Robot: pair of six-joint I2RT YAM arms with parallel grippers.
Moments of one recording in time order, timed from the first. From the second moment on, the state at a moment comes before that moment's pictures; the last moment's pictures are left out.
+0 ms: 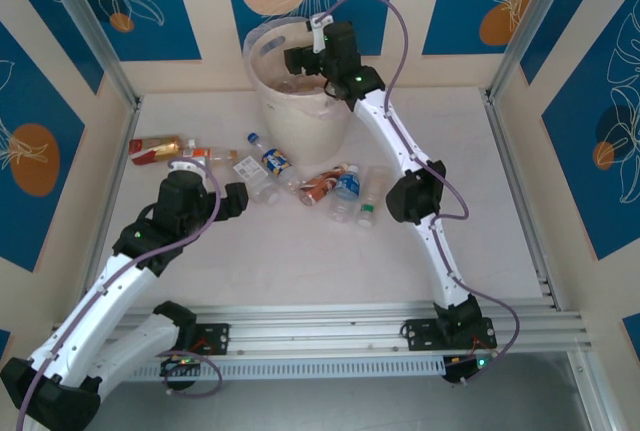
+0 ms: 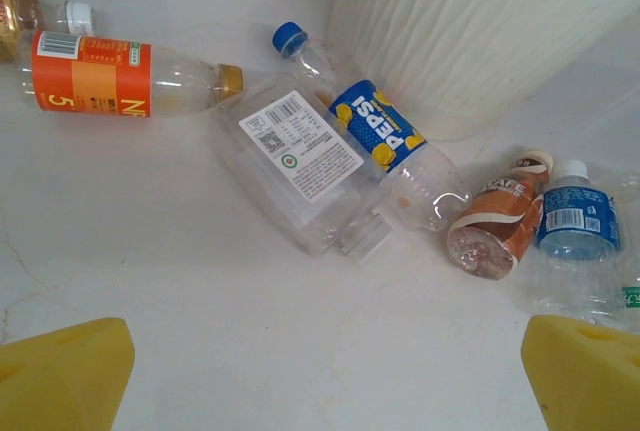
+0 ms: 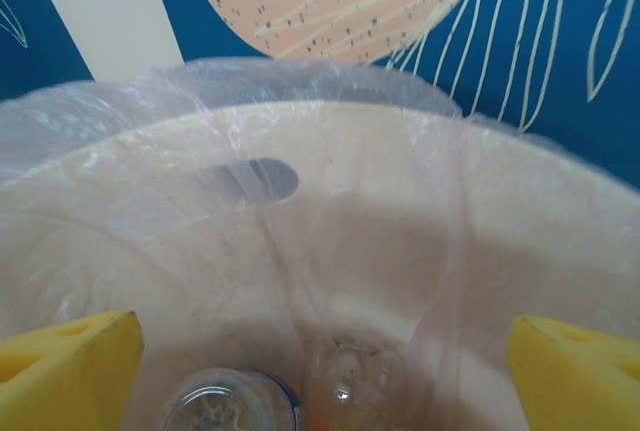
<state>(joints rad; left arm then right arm) -0.45 0.83 0.83 -0.62 -0.18 -0.46 0.48 2.50 2.78 -0.55 0.00 0.08</state>
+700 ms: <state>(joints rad) -0.41 1.05 1.12 -0.75 -0.38 -0.52 0.56 1.87 2.25 -0.68 0.13 0.09</state>
